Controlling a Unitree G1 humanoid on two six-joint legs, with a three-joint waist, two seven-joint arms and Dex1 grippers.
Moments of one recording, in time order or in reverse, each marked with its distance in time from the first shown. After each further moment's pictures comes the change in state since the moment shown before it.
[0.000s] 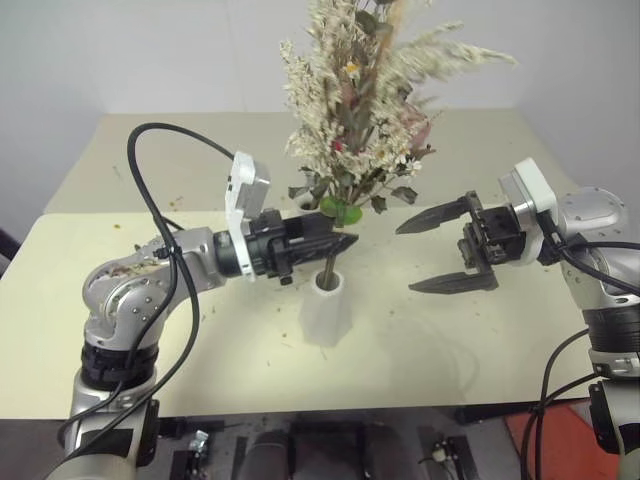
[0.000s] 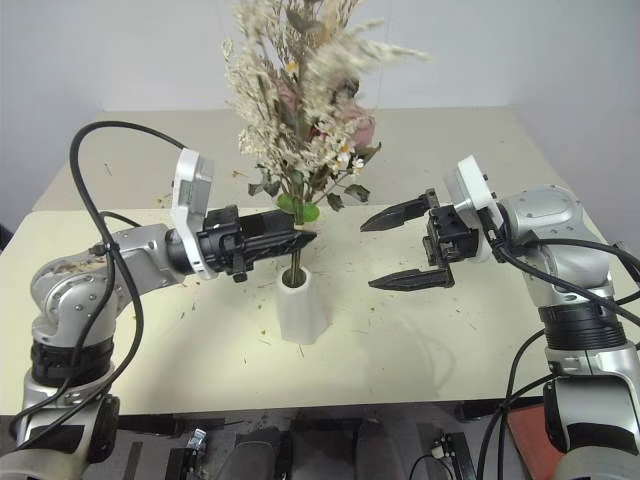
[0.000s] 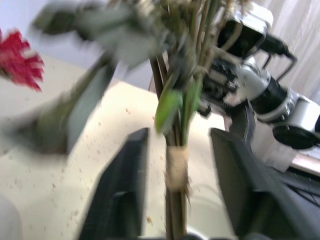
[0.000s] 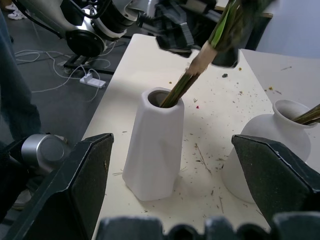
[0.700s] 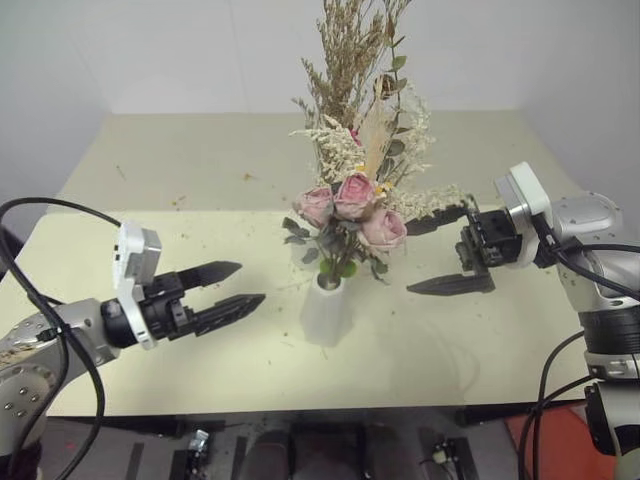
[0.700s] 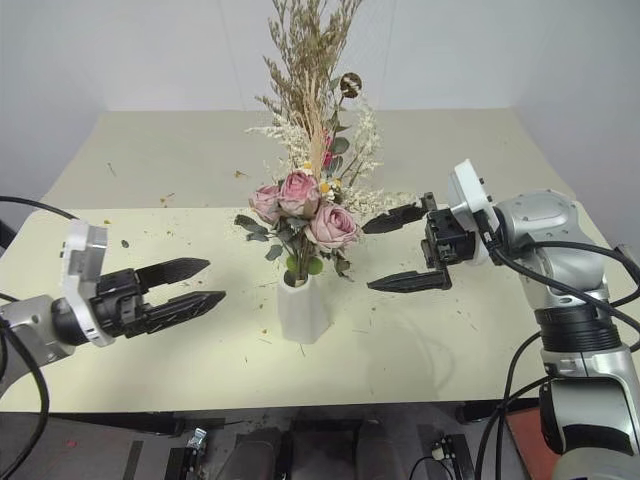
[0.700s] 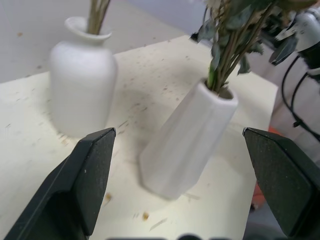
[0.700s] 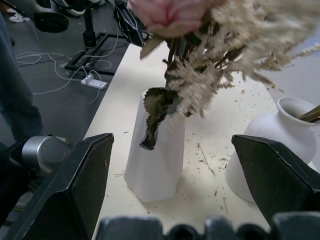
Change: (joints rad) left arm 0.519 0.257 0.405 -0.163 -0.106 -0.008 -0.007; right arm 0.016 0.016 -0.003 0.003 -0.019 0.010 0.002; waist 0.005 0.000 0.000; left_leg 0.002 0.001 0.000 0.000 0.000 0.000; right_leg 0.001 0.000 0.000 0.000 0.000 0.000
